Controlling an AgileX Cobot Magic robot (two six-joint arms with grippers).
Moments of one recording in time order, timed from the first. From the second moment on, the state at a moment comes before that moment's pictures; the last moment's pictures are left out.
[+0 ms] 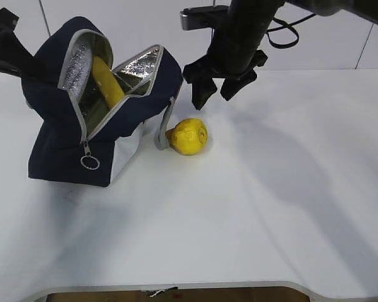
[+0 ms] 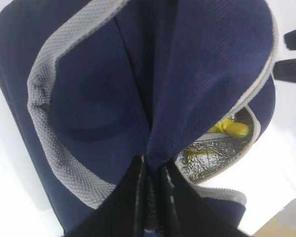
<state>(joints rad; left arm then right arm) 0.05 1.79 -1.52 -0.71 1.10 0.50 0.38 2.27 -2.20 0.13 1.25 -0.16</state>
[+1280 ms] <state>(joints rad) 0.05 1.79 -1.52 -0.67 1.10 0.50 0.41 2.40 -2.20 0.21 1.11 -0.26</state>
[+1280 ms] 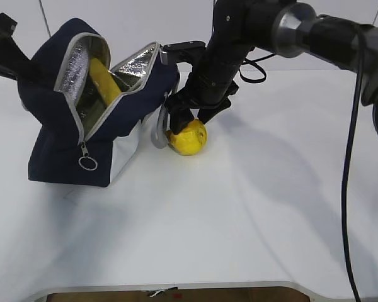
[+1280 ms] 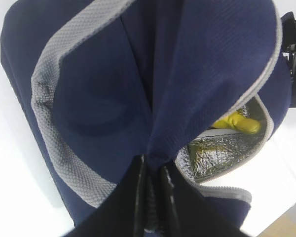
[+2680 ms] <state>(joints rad) 0.05 1.79 -1.52 -0.67 1.10 0.50 0.41 2.41 -2.26 0.23 1.22 -0.18</state>
